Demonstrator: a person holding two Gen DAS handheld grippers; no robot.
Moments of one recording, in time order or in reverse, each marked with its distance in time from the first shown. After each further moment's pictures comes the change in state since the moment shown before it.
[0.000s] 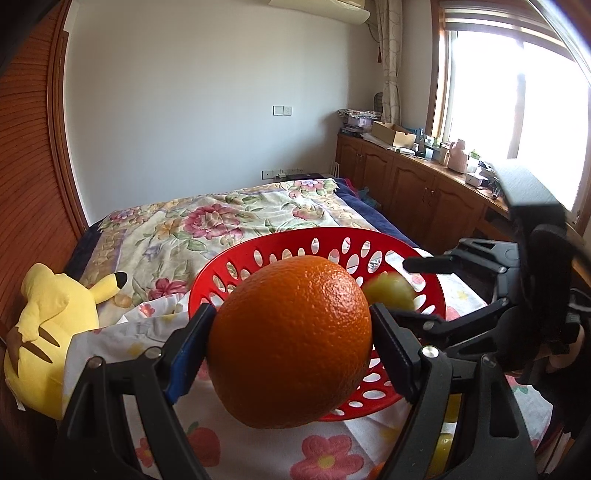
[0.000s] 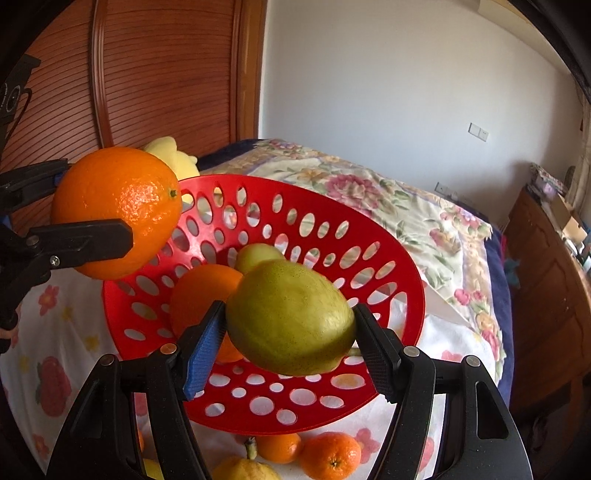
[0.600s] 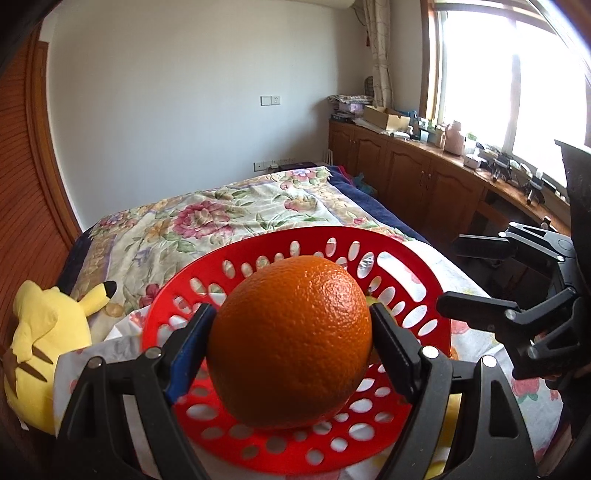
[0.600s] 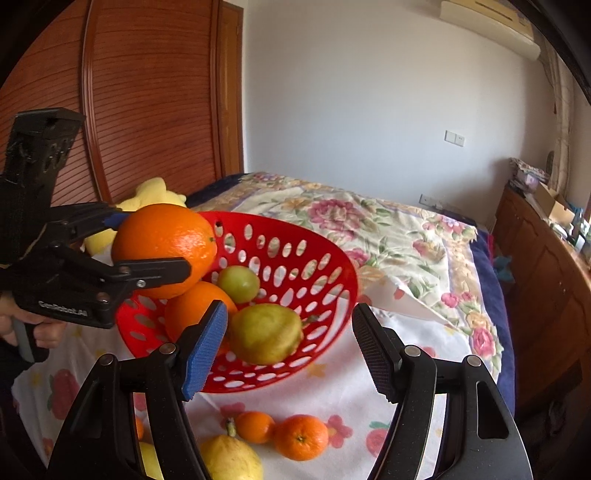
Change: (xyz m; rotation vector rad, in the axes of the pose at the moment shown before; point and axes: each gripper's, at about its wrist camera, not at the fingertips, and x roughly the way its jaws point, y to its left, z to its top) left arm 0.044 -0.030 0.019 0.060 0.053 -0.001; right arm -0.048 -0.035 -0.015 0.097 -0.120 -0.015
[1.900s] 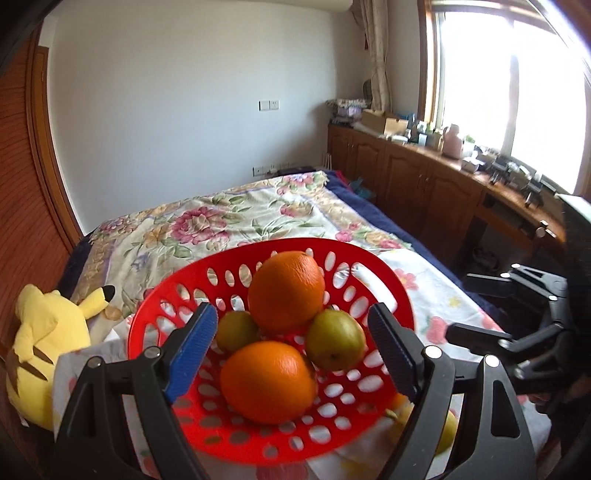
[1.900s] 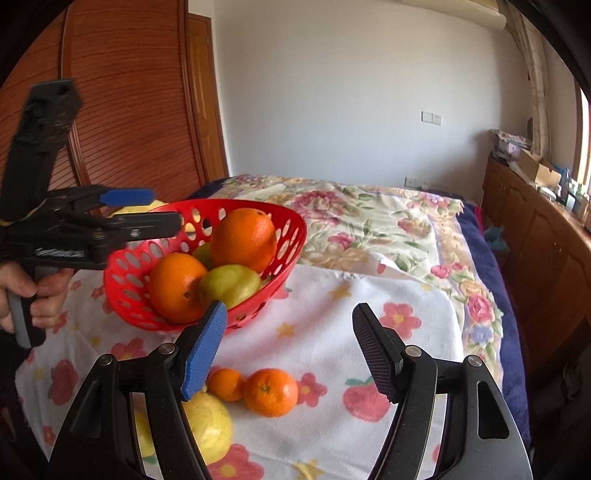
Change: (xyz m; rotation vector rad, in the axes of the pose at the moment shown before) left arm -0.023 -0.023 0.001 -0.013 -0.034 -0.001; right arm -0.030 -0.033 -0.043 0.120 -0.005 -0.013
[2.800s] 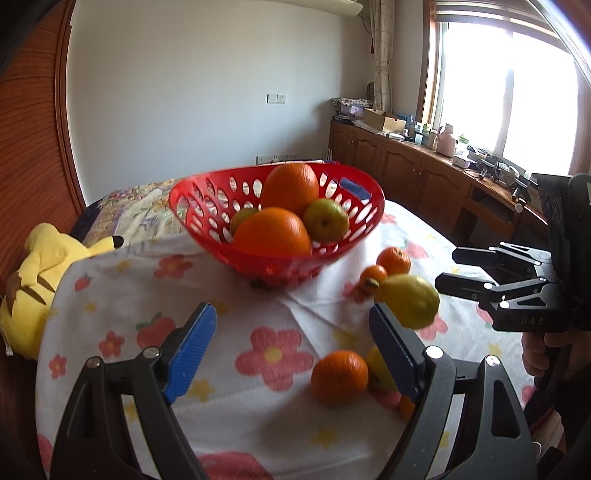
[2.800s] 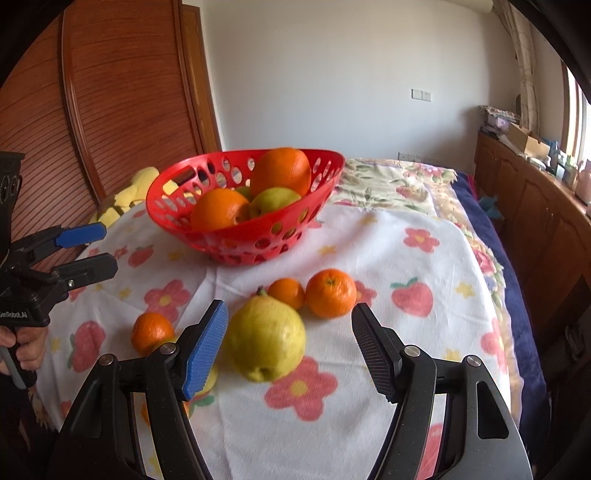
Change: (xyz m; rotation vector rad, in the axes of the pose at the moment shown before) left arm -0.068 0.002 -0.121 -0.058 0.013 -0.010; right arm -0.027 0.058 -0.066 0.052 0.066 -0.033
